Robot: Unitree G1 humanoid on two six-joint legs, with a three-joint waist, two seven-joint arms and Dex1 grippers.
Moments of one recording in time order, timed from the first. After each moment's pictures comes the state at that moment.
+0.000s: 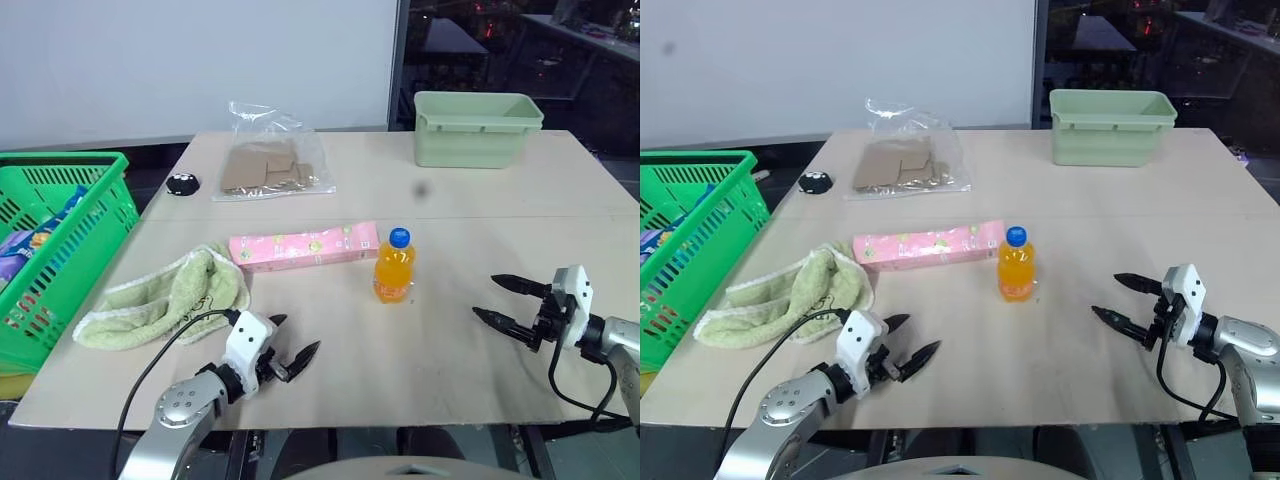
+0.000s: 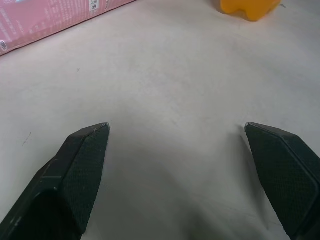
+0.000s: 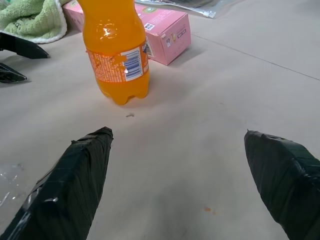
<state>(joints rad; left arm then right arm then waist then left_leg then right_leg) 0.35 0.49 -0.02 -0.37 -0.25 0.27 -0.61 0.04 -0.66 -0.21 0.06 0.48 0.13 1.15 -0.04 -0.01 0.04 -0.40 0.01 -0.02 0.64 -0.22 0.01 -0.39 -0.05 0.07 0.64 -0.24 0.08</state>
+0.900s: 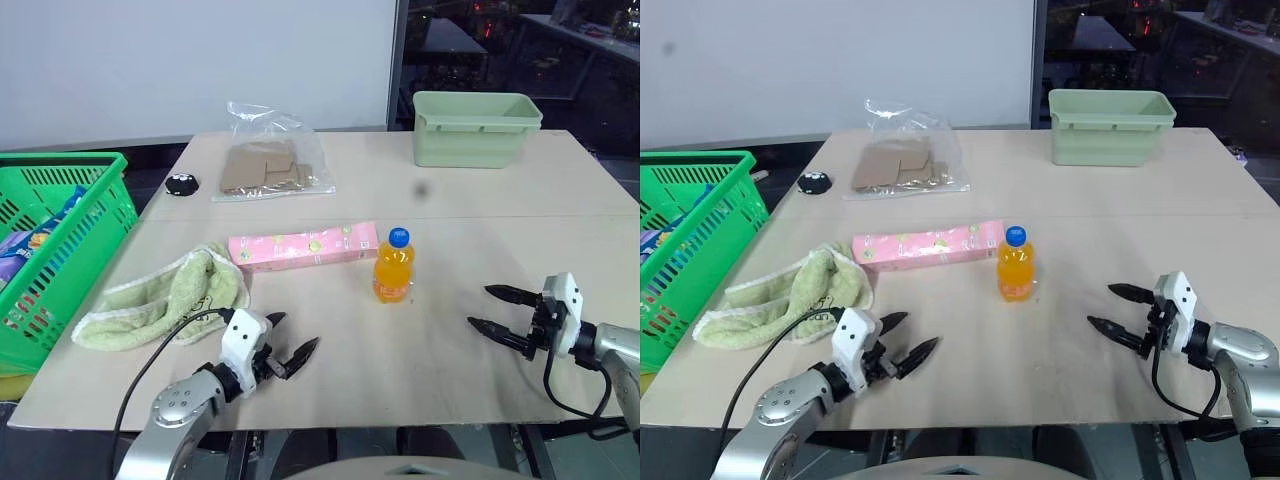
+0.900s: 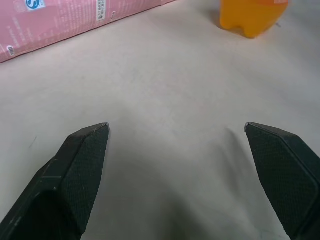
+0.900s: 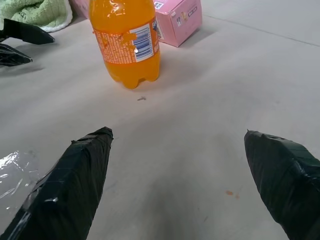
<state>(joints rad) 0.36 0.48 0.01 -0.38 -0.32 0.29 -0.61 0.06 -0.67 -0.17 0.05 0.47 0.18 1.15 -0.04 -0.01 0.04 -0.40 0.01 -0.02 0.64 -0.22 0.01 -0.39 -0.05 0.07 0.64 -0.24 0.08</state>
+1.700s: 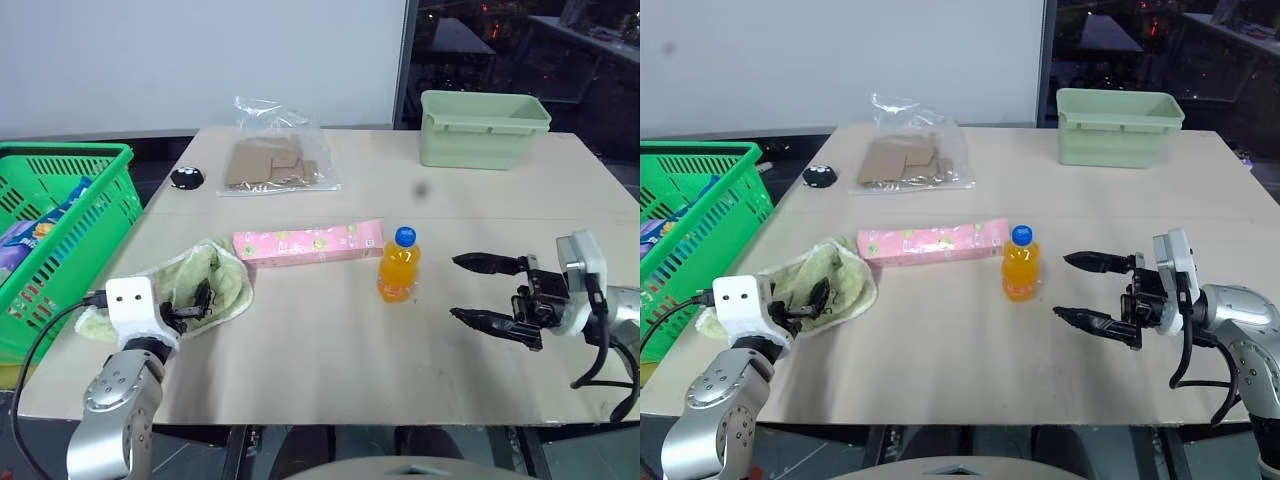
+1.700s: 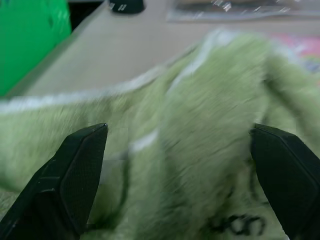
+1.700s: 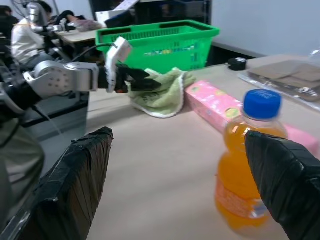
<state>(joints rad) 0.21 0.34 0.44 -0.41 -0.33 0.57 -0.12 -0.02 -0.75 -0.20 -0.40 0.83 0.48 1.19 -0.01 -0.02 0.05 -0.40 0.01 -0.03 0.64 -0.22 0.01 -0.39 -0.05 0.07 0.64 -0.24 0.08</state>
